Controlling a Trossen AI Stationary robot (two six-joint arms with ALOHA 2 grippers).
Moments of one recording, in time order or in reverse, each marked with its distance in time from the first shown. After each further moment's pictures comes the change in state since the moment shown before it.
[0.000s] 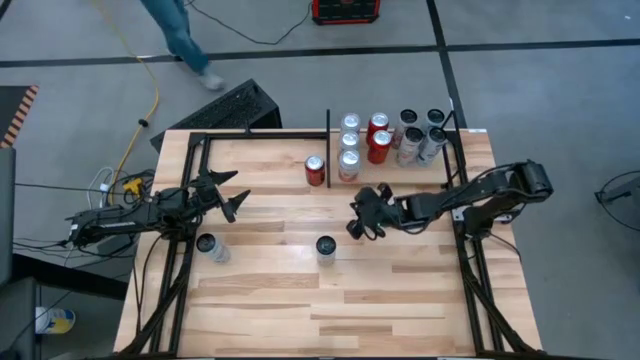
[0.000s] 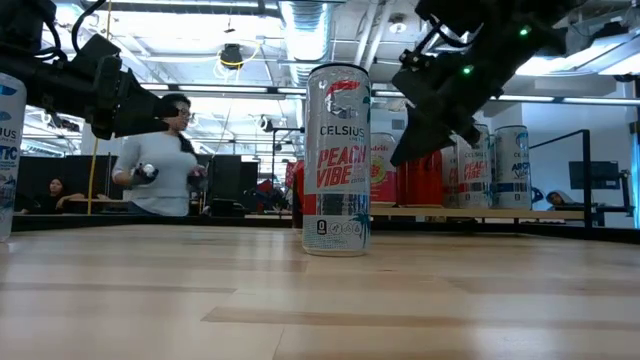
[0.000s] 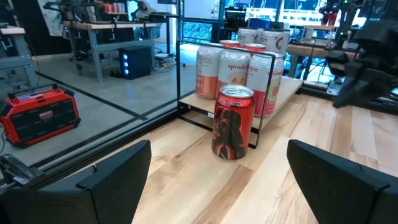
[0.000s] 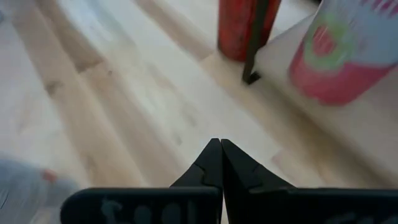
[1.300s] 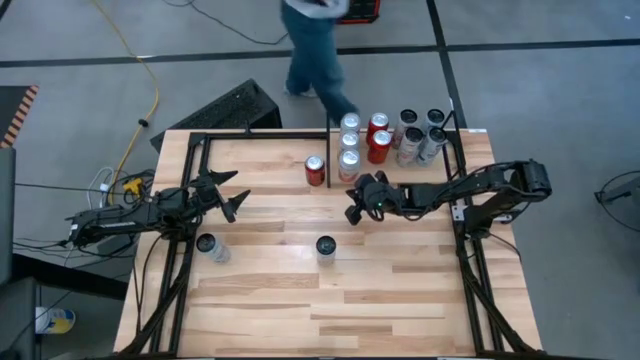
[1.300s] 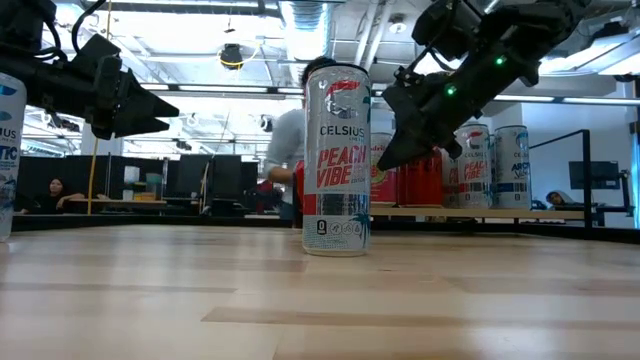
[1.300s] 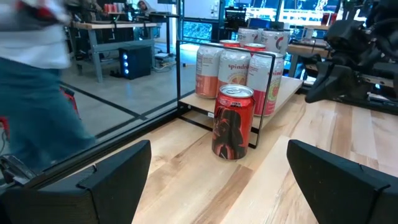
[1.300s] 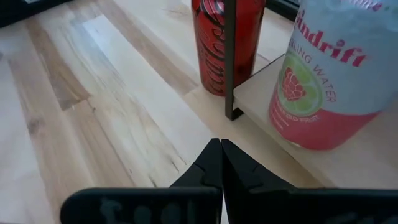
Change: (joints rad) left arm 0.000 0.000 0.000 0.000 0.000 0.000; right arm -0.158 0.000 -0.088 0.260 -0.117 -0.143
